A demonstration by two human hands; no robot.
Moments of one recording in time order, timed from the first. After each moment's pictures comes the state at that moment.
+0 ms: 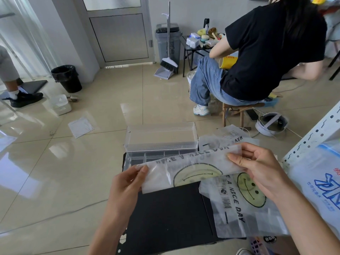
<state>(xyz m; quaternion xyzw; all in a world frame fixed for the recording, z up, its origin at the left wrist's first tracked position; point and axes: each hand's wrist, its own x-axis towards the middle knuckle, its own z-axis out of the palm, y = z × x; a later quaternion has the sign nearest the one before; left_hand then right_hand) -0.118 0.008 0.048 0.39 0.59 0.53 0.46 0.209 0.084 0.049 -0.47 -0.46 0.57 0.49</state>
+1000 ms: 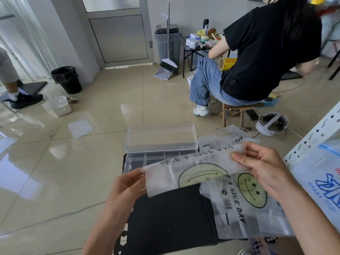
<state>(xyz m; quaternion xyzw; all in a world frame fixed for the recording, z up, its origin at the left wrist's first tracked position) -0.120 0.002 0.062 0.41 0.57 0.49 0.52 0.214 0.082 0.057 -0.48 -0.45 0.57 0.50</state>
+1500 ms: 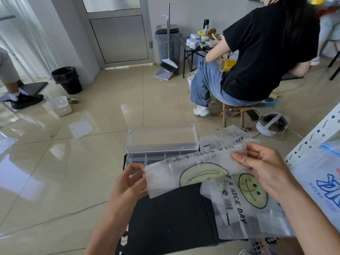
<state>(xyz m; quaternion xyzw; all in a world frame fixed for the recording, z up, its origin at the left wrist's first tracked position) -0.125 0.008 0.054 0.39 0.54 0.52 0.54 0.213 0.082 0.056 -0.49 -0.44 0.56 0.51</state>
